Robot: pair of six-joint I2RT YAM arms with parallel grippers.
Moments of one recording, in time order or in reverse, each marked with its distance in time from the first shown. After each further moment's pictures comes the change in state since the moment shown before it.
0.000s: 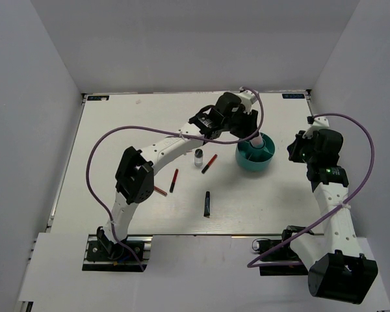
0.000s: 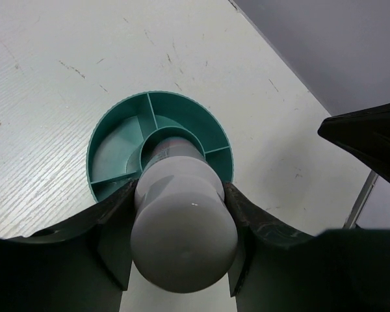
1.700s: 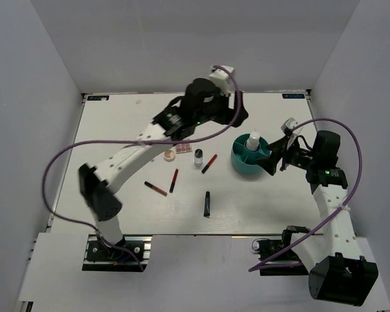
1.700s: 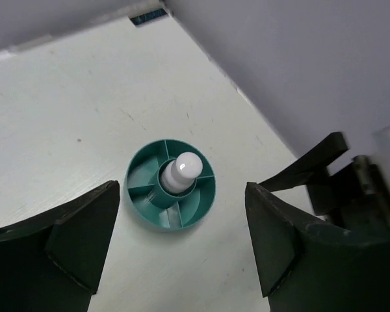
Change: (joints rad) left arm 0.009 -0.309 -0.070 -0.081 -0.166 -0.028; right arm 0.013 -0.018 -0.016 0.004 -0.755 -0.396
